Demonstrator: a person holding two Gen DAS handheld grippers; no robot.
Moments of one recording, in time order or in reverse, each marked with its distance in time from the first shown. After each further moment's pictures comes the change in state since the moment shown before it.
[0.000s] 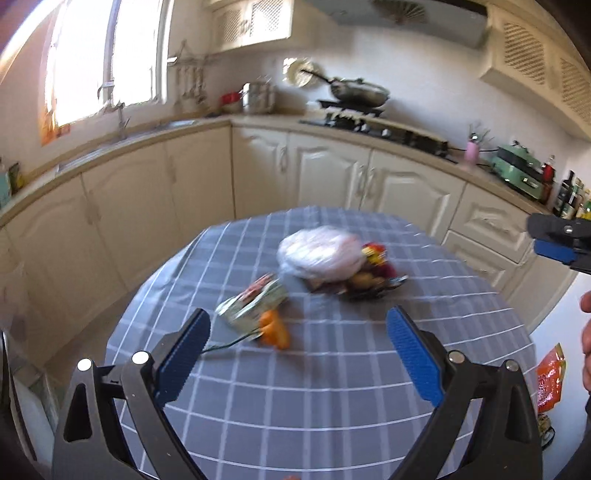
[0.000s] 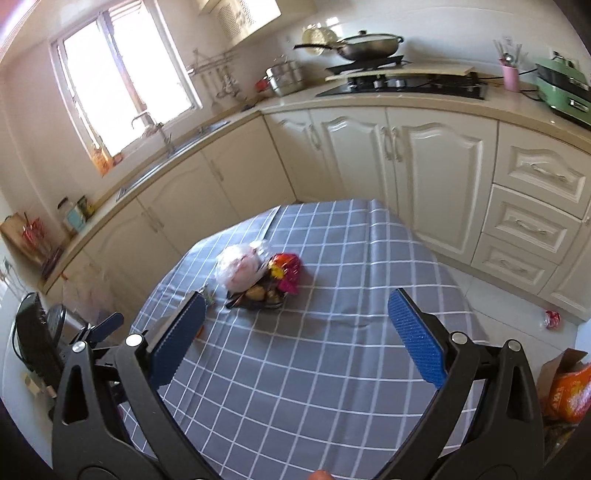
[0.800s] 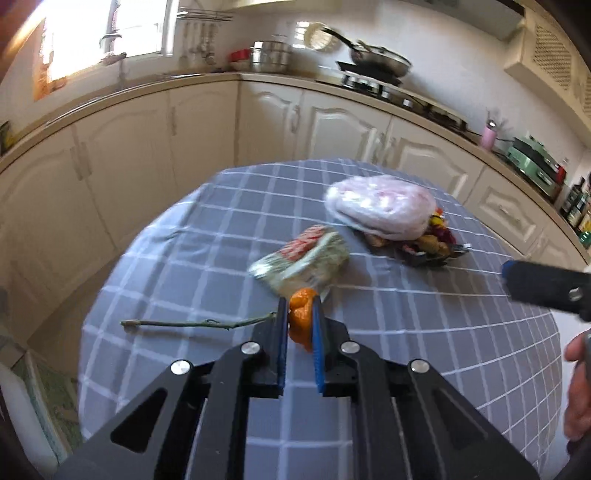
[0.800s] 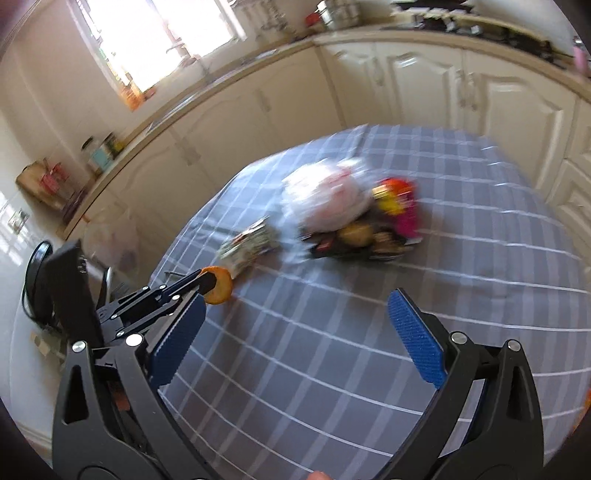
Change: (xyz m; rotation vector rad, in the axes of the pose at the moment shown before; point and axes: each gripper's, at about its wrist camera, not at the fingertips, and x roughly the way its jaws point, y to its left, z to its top) left arm 0.062 0.058 -0.028 -0.067 0.121 -0.025; right arm 0.118 0.089 -0.040 -0.091 0.261 0.169
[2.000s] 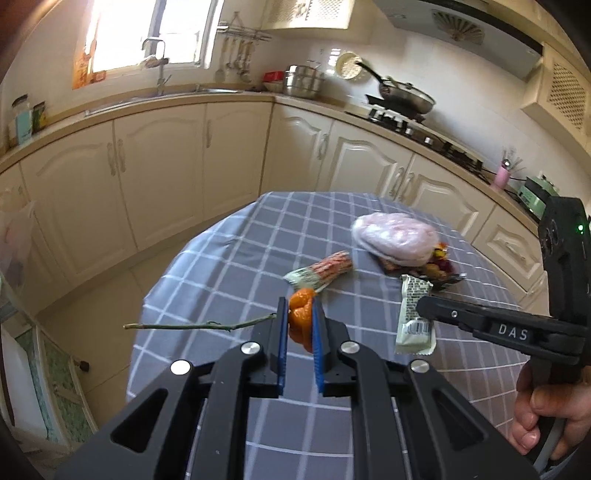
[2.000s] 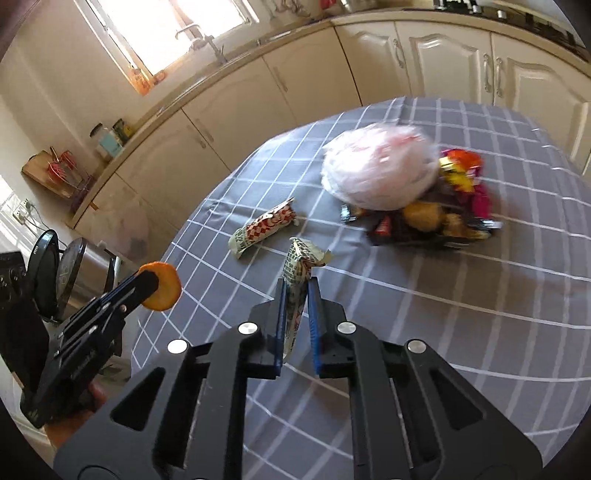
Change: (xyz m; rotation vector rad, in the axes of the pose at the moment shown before) left arm -0.054 0.014 0.000 -0.089 -0.092 0.024; right arm 0.021 -0.001 -0.007 -0.007 0.032 0.012
